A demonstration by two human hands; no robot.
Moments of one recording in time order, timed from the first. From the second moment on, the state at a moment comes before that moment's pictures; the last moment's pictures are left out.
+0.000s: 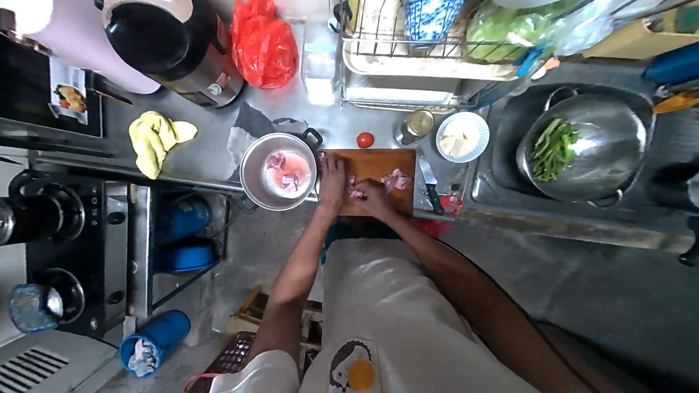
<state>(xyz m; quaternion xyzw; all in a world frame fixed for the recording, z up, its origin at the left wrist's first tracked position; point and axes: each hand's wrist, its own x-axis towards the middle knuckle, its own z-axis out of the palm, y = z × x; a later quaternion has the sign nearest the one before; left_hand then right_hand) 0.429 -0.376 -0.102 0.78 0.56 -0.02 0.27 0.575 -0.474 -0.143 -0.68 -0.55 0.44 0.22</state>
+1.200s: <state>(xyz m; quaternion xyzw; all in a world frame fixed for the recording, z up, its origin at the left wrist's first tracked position) 0.296 -0.349 -0.065 0.68 0.70 0.12 0.19 0.597 -0.461 -0.105 -0.67 -0.43 0.51 0.33</state>
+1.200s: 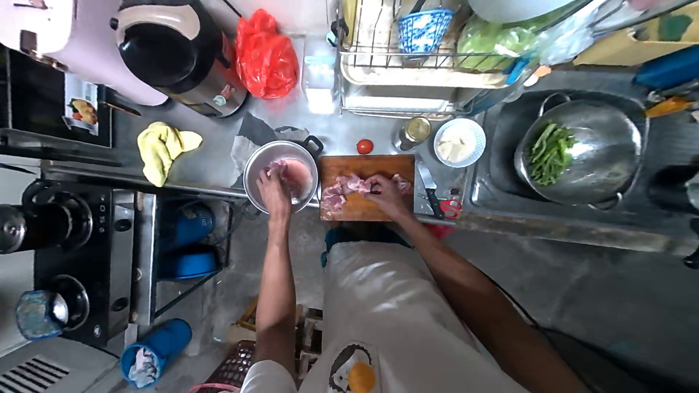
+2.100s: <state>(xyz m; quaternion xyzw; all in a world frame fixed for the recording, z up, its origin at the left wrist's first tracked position) 0.280 -0.356 -0.081 0.64 0.69 0.22 0.26 0.556 -0.433 -0.132 -0.66 -0.68 0.30 0.11</state>
